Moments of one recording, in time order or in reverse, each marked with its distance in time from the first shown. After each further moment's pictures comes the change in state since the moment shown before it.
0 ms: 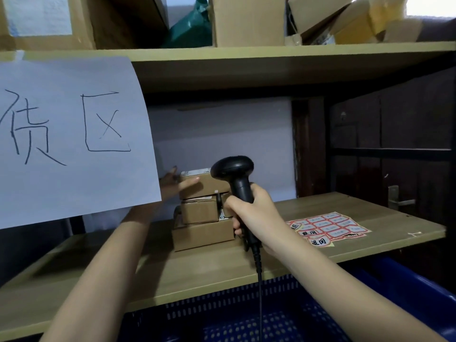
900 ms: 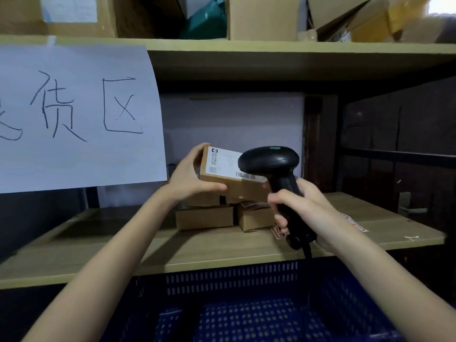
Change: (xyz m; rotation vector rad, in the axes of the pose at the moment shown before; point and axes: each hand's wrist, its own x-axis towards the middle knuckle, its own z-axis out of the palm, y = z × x) left_hand -0.094 0.065 0.023 0.090 0.004 0.343; right_hand -0.046 -0.016 -0.075 0.023 -0.209 -0.017
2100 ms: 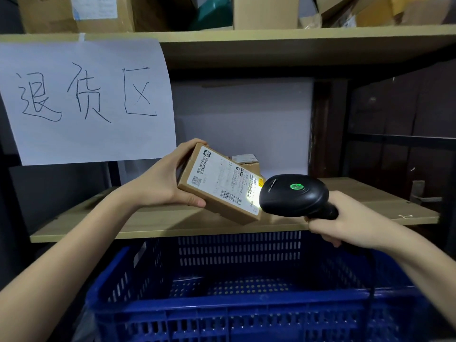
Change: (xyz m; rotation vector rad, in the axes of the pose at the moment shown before) left_hand -0.093 0.055 -0.045 0.080 -0.255 0.036; right_hand -0.063 0.010 -0.052 -0.690 -0.158 -0.069
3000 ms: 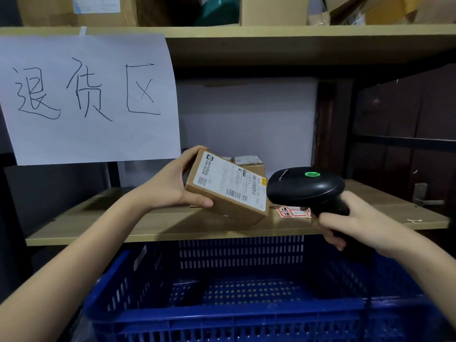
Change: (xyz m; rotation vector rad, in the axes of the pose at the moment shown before) left_hand 0.010 -0.021 0.007 -0.081 0.023 -0.101; right_hand 0.008 -0.001 0.006 0.279 0.002 0.039
